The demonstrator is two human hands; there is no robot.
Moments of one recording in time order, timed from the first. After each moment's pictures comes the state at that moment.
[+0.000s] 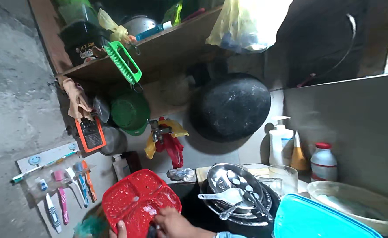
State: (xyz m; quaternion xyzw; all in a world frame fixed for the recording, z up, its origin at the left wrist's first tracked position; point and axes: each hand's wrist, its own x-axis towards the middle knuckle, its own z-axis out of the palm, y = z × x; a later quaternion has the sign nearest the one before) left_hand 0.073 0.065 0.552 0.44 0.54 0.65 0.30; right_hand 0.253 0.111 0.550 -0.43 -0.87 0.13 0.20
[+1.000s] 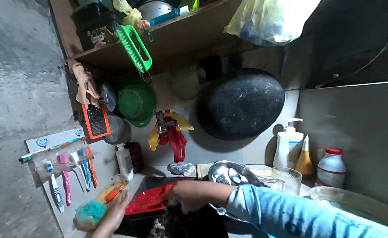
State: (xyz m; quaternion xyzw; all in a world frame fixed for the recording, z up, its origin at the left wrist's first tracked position) left_hand 0.024 0.123 0.576 0.63 0.56 0.39 0.37; right_hand 0.301 0.083 0.684 -0.39 -0.92 0.09 -0.08
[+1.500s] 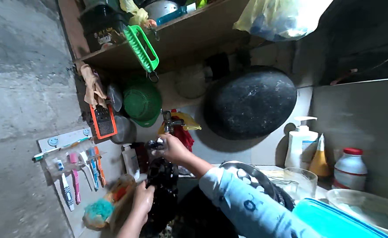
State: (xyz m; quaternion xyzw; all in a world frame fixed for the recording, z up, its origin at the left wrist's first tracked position) left_hand 0.107 0.106 0.629 0.58 0.57 0.48 0.33; right_hand 0.263 0.132 0.738 -0.41 -0.80 0.13 0.42
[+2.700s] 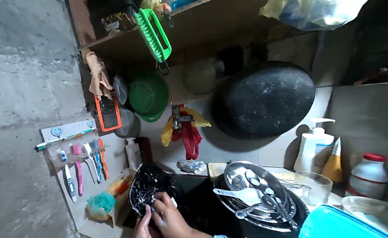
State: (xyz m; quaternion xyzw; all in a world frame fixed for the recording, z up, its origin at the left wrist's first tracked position) left_hand 0.100 0.075 0.521 0.28 0.31 0.70 0.58; right_hand 0.207 0.107 0.537 -0.38 -0.80 0.20 0.41
